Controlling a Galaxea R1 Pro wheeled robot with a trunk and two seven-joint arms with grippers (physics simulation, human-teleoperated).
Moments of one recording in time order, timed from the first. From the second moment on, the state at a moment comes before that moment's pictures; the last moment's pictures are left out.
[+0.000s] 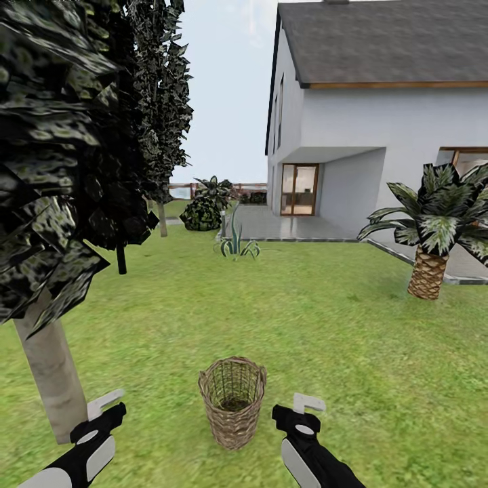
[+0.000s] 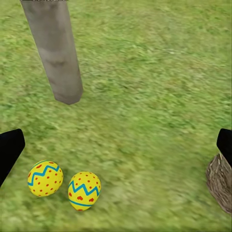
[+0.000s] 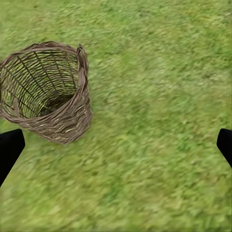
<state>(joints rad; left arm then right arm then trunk) -0.58 0.19 -0.26 -0.22 0.64 -0.22 0.31 -0.44 0.10 0.49 -0.66 -0.58 0.10 -0.55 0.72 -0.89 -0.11</state>
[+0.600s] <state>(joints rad) -0.58 0.18 -0.26 -0.22 0.64 -0.22 0.31 -0.44 0.10 0.49 -0.65 -0.58 0.10 -0.55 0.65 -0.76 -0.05</state>
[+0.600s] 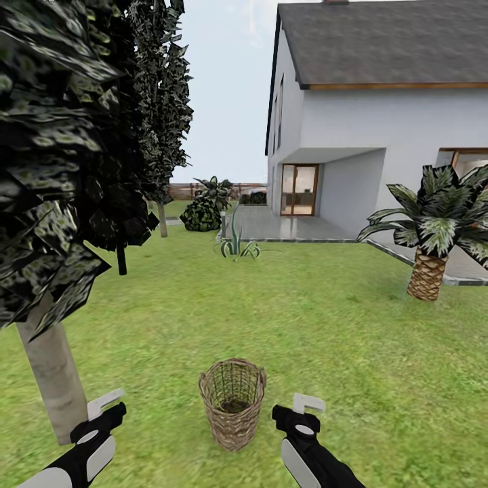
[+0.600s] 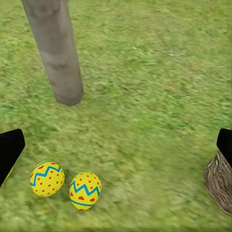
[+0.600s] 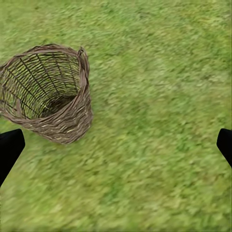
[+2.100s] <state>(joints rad) -0.58 0.18 -0.26 -0.22 0.64 -0.22 0.31 -0.44 0.11 0.51 -0.66 -0.58 0.10 -0.55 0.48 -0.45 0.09</state>
